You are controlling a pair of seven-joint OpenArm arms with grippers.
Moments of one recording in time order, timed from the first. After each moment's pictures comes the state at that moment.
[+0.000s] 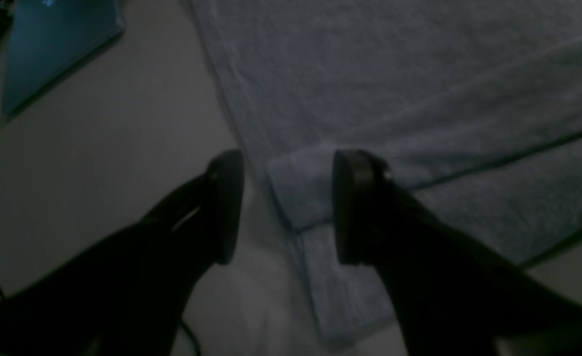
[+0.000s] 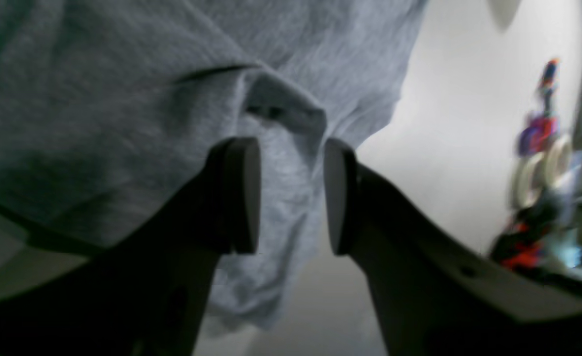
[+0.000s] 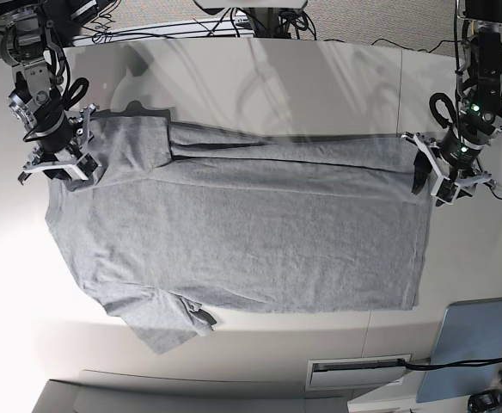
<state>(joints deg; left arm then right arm) 13.9 -29.0 -7.6 95.8 -9.0 -21.8 22.5 -19.4 37.3 2.7 105.0 -7.6 21.5 -36.1</state>
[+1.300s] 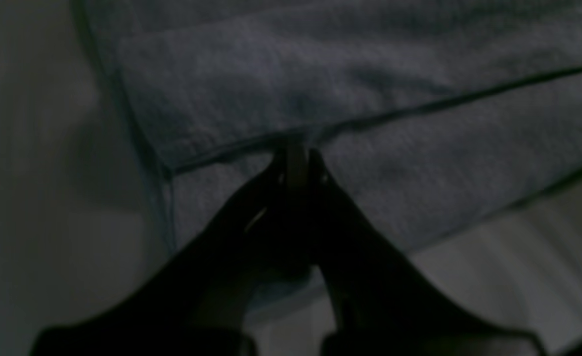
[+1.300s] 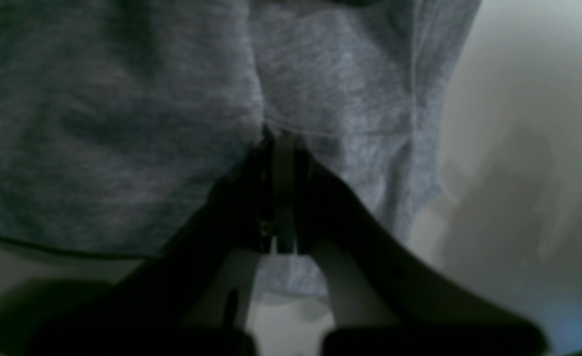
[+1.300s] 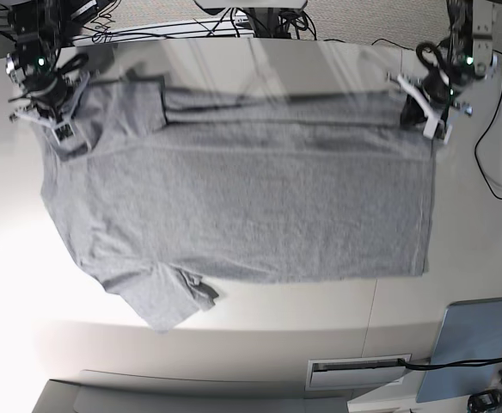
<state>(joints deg) 30.3 -26.0 -8.5 93.0 -23.7 -22.9 26.2 -32.2 31.3 13.2 99.5 4.0 19.7 -38.5</state>
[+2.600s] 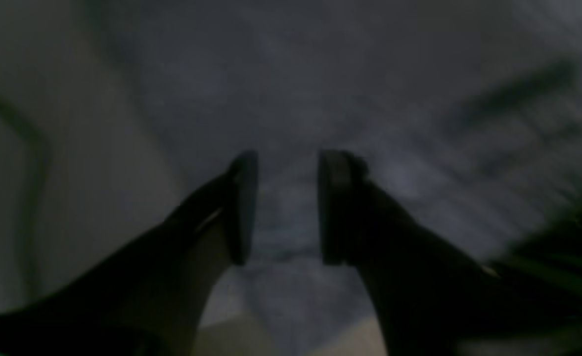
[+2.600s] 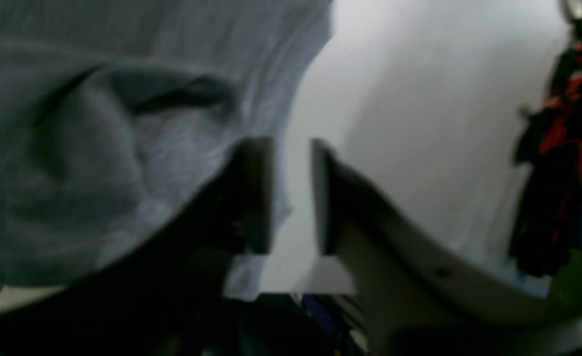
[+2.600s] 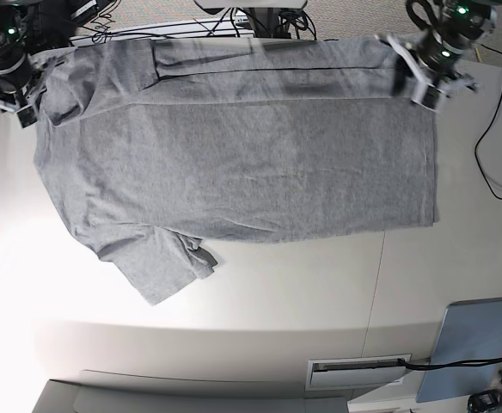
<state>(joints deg) 45.0 -26.2 -12.1 120.1 -17.7 -12.0 31.7 -43.8 31.2 29.5 114.7 4.0 19.6 -36.6</state>
